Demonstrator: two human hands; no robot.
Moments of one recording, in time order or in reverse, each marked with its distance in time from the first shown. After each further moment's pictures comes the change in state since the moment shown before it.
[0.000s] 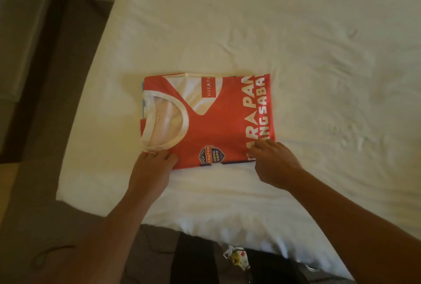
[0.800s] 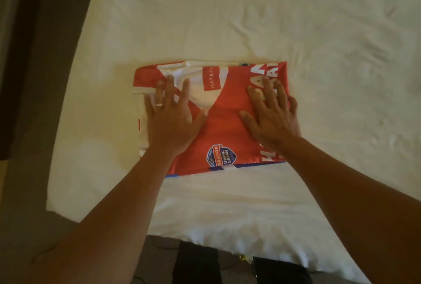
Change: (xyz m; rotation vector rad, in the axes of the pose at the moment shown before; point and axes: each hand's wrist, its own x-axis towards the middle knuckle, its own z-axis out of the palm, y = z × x) left_hand 0.115 -0.012 0.002 -0.285 0.191 -0.319; right_hand 0.103 0.003 -0.002 0.190 0.321 0.297
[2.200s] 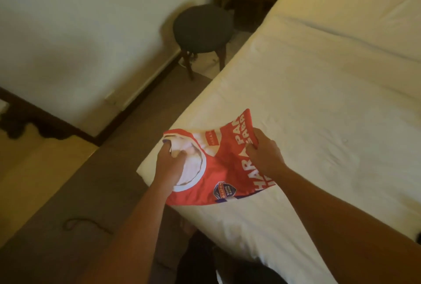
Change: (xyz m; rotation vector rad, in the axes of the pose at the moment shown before) left_hand -0.223 0.044 -0.280 -1.025 0.261 -0.867; right_hand -0.142 -0.129 -0.274 0.443 -0.106 -0.191
